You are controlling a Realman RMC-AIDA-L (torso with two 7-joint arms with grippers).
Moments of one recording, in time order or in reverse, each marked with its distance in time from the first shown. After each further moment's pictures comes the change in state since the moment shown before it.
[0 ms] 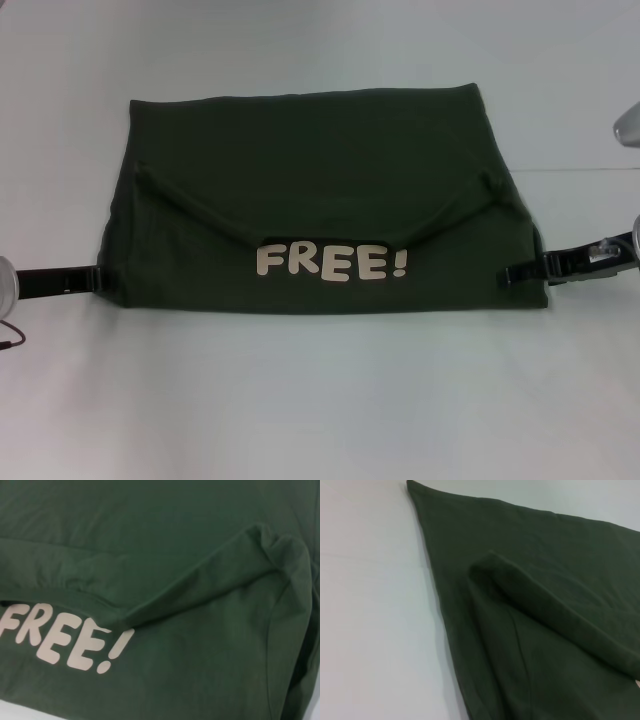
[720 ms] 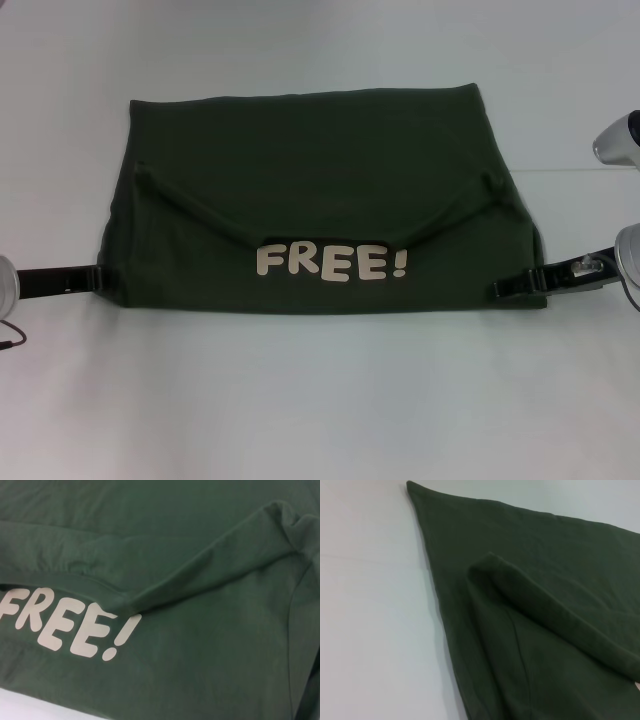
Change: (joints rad) left arm 0.000 -0.003 -0.003 0.003 -0.001 -0.001 0.000; right arm 0.002 0.028 -0.020 0.023 -0.004 0.041 -0.009
